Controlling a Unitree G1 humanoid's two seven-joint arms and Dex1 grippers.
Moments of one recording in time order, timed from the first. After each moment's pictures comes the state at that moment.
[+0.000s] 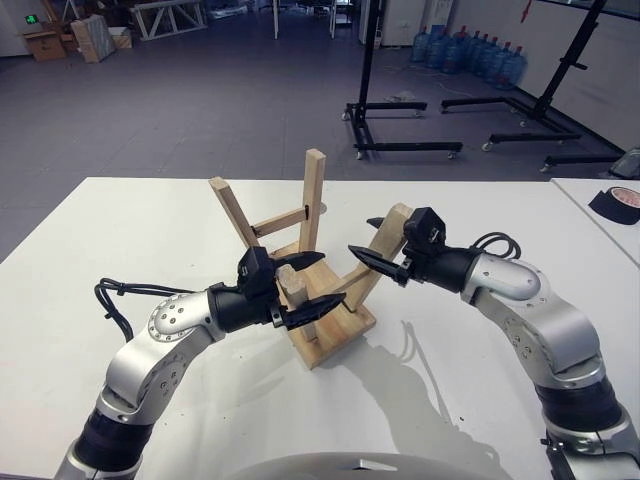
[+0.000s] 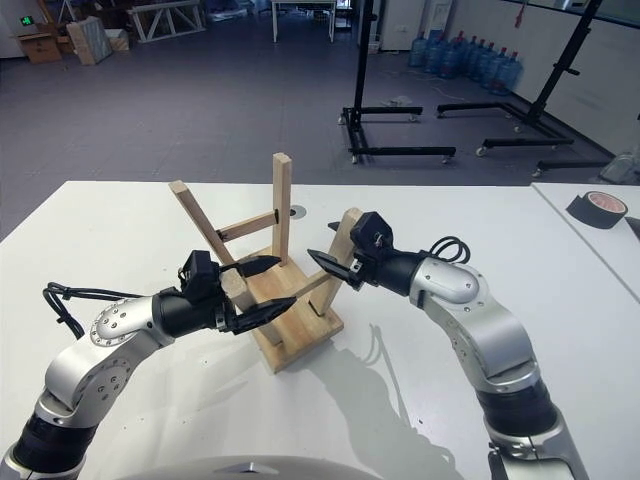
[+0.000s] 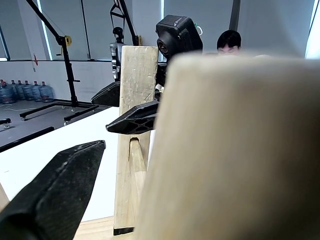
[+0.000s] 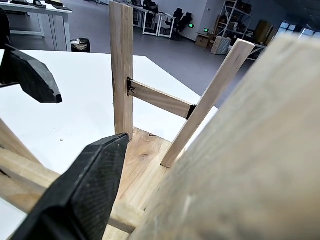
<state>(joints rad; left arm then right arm) -0.07 0.49 -0.18 -0.52 -0.60 0.41 -0.75 -0.25 -0.57 0.08 -0.52 0.45 0.65 0.61</state>
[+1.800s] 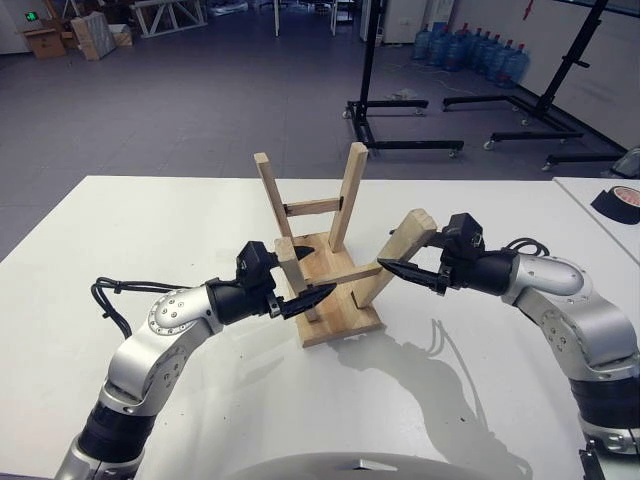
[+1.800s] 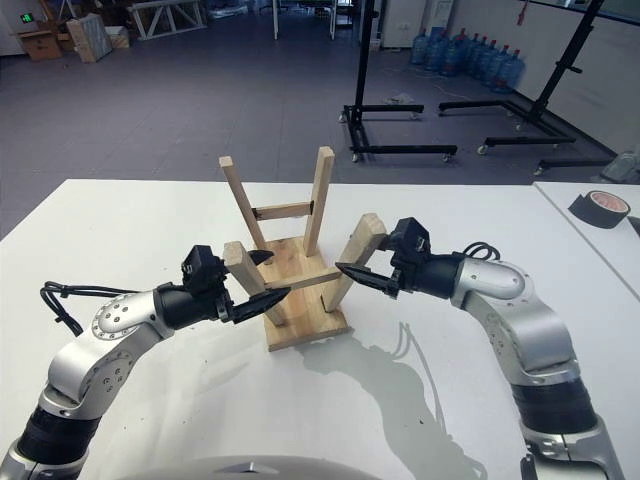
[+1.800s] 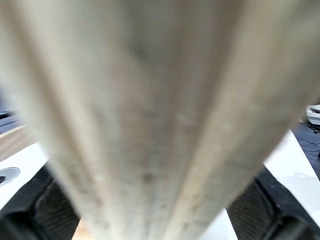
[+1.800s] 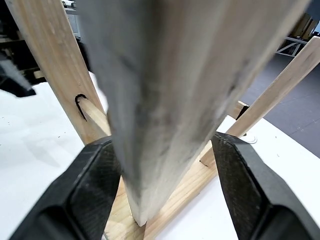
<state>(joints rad) -0.09 0.48 -0.14 -0.47 -0.54 0.42 -0.73 -0.19 -0.70 -0.08 -0.35 0.55 0.49 0.90</state>
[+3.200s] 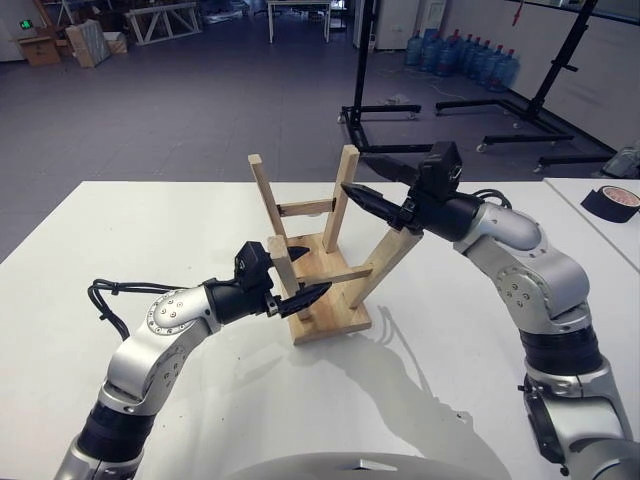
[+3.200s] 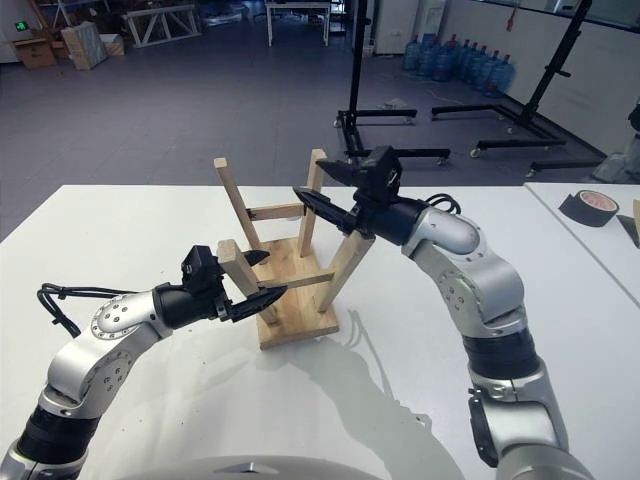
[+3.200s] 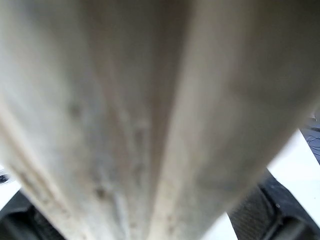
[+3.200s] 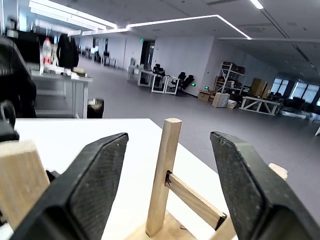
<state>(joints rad) -0.09 0.48 -0.15 -0.45 -0.51 0.42 -0.73 -0.48 -0.50 0.02 -0.31 0.67 0.52 0.57</state>
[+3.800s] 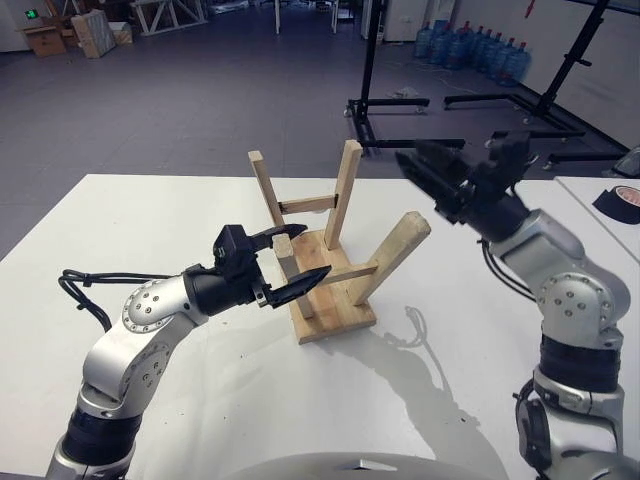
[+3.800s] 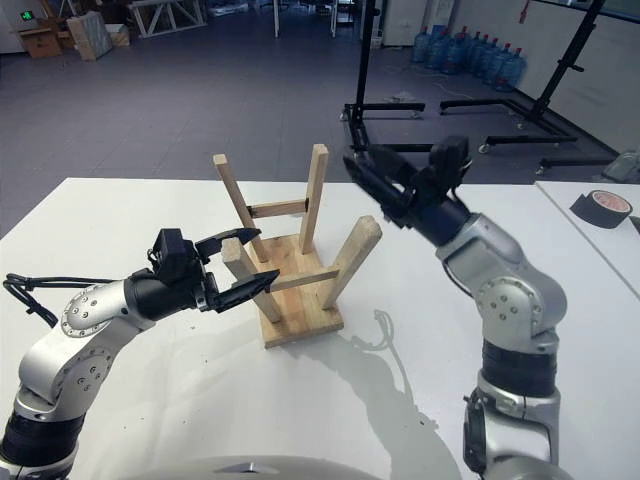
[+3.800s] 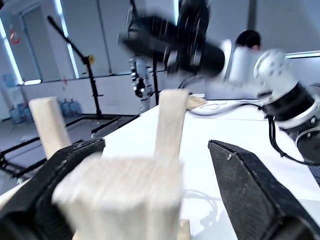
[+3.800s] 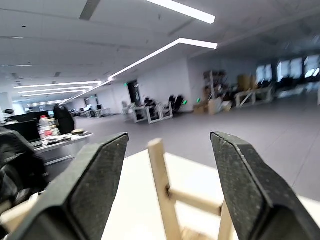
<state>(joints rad) -0.13 0.49 -0.06 -0.58 -0.61 0.43 -0.74 -0.36 -0.45 -0.23 -0.36 0.96 0.69 0.50</state>
